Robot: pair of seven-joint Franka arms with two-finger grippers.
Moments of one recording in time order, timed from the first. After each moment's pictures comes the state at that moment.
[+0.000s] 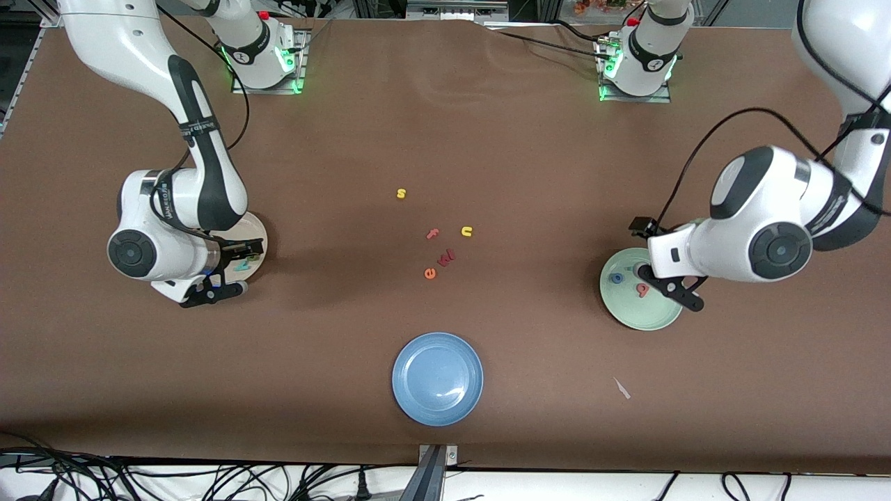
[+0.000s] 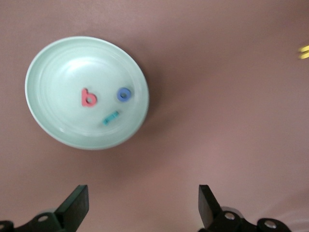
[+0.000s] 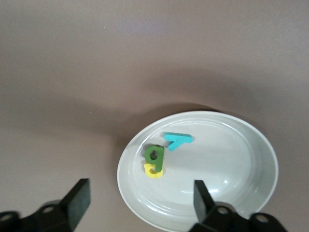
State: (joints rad) left arm 0.41 0.54 -0.76 -1.48 0.25 1.53 0.11; right arm 0.31 0.54 -0.22 -1.70 0.11 1.94 -0.21
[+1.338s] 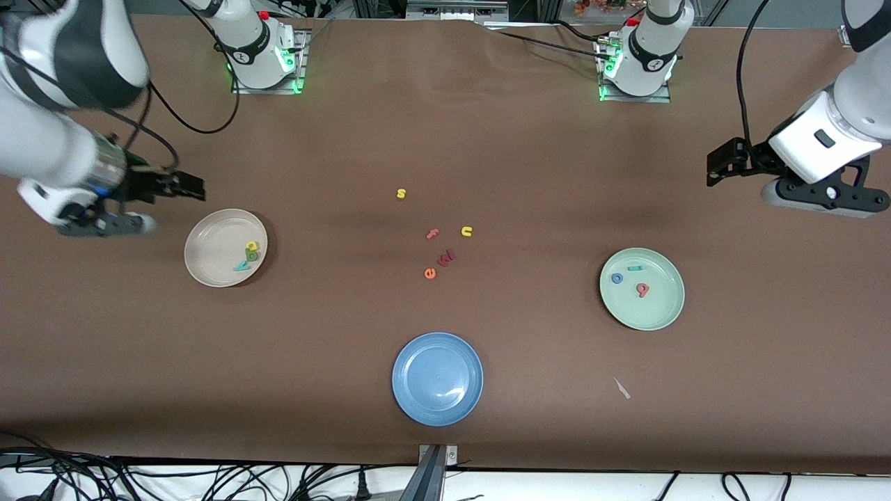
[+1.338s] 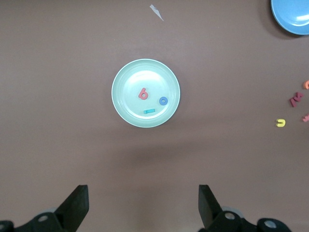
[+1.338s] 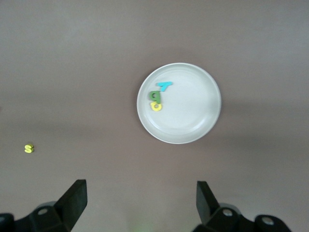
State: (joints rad) left arm -0.01 0.06 -0.12 -1.55 0.00 1.54 -0.03; right arm 0.14 0.04 -0.09 -1.76 0.04 1.66 0.00
